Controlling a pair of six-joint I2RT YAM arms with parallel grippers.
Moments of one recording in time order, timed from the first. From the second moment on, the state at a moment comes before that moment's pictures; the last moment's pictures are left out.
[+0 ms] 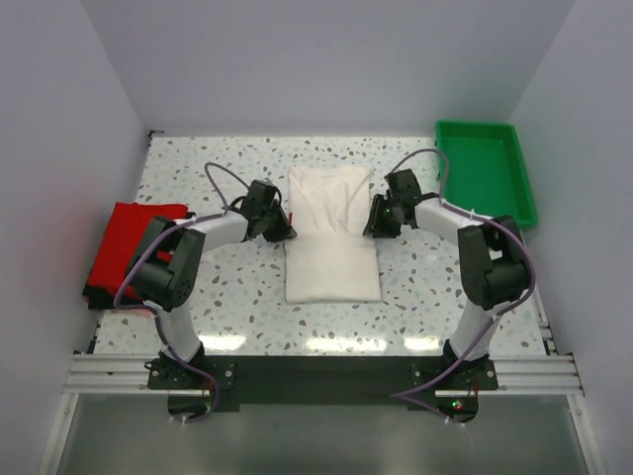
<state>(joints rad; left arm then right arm) -0.41 1.84 1.03 -0.09 0.11 -0.85 0.30 1.83 1.12 -0.31 -0.17 0.52</state>
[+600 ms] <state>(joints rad) -0.36 1.33 0.60 -0.17 0.23 -0.81 0.24 1.19 0.64 -0.40 -0.29 0.58</state>
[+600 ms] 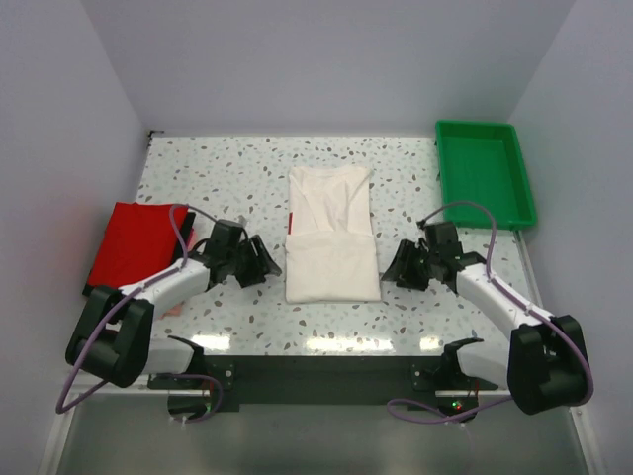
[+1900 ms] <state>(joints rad) -0.56 1.30 0.36 0.07 0.30 -1.08 0.25 1.27 0.37 -0.07 -0.49 0.80</state>
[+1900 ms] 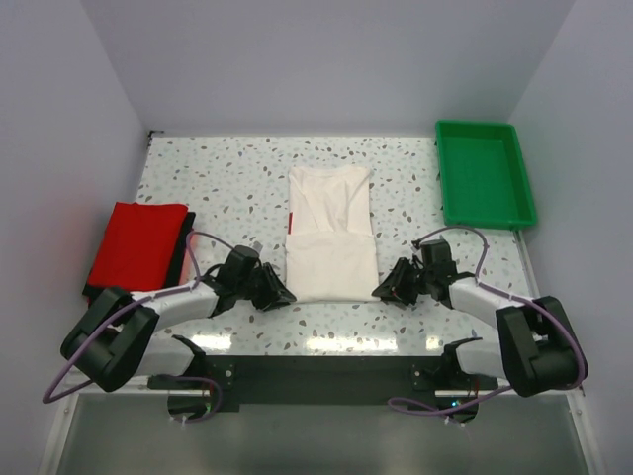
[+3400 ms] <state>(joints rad) -0.92 0.87 0.58 -0.41 -0.08 -1.13 0.26 0.52 0.53 -0.80 -0.44 0.72</state>
